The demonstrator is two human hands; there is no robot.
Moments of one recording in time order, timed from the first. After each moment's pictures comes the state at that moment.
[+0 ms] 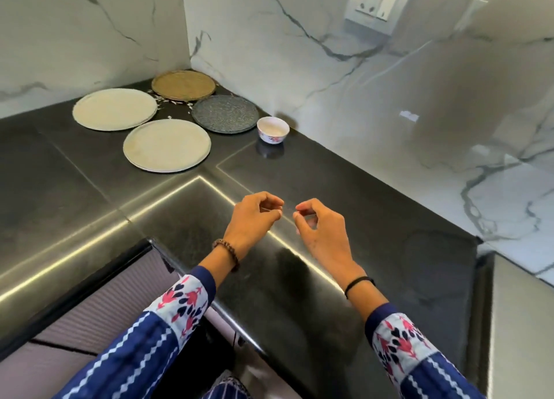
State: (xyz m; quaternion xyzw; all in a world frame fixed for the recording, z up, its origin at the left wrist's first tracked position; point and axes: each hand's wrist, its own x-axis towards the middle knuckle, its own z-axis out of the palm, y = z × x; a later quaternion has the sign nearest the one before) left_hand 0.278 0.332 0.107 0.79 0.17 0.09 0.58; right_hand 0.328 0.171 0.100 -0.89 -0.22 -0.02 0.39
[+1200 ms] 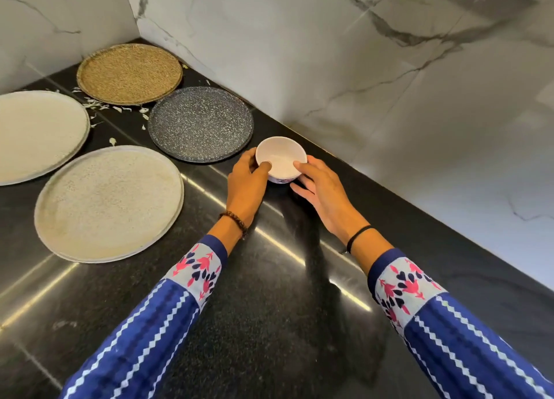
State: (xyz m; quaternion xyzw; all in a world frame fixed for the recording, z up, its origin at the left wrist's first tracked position) left_hand 0.548 0.454 0.056 0.69 0.28 0.12 0.66; right_hand 0.591 0.313 0.072 -0.64 0.06 0.26 0.72
